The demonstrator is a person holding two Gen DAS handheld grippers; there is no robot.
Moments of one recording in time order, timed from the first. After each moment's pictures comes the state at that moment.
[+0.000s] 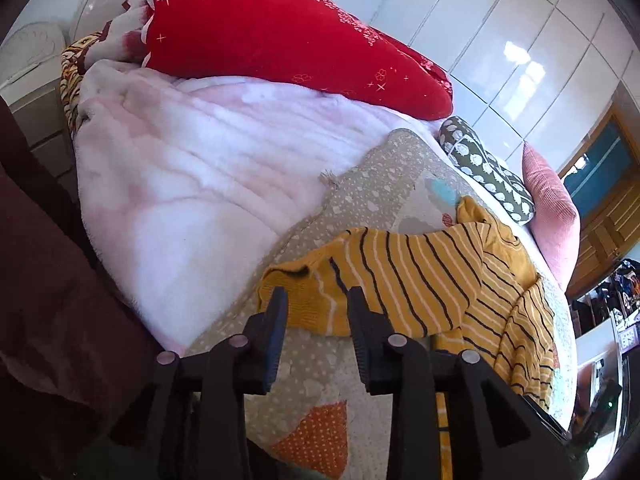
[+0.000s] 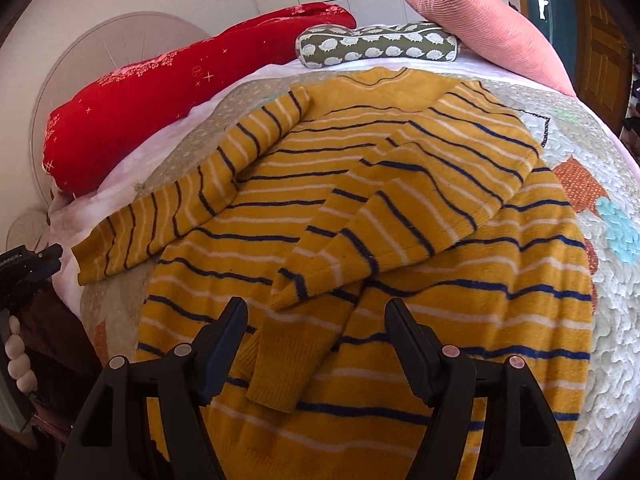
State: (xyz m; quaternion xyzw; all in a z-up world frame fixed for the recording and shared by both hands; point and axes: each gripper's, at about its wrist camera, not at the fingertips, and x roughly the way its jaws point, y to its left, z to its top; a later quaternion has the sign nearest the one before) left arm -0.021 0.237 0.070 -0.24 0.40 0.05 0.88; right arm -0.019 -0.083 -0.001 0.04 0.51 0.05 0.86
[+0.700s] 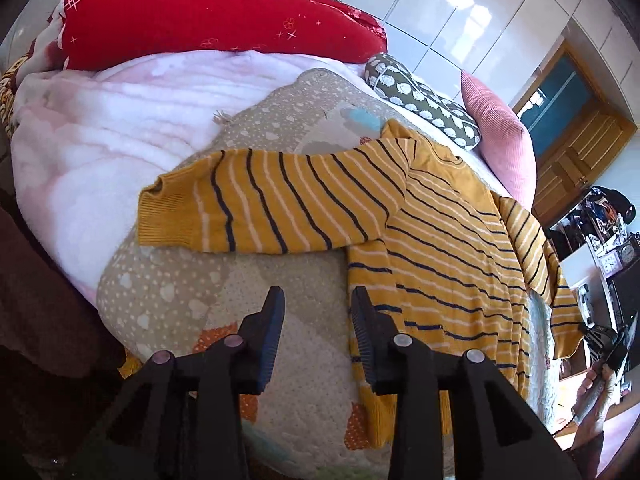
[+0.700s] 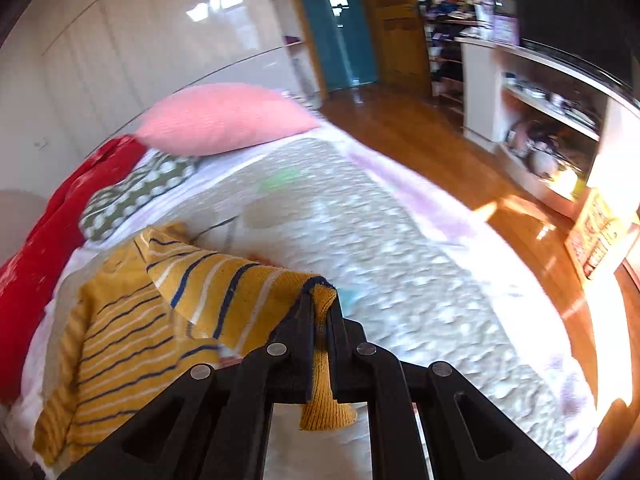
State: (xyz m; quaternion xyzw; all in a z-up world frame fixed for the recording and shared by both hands) left arm -0.032 0.145 0.064 -0.19 0.45 -0.05 0.87; right arm -0.089 -0.393 0.096 0.17 0.38 -0.33 0.84
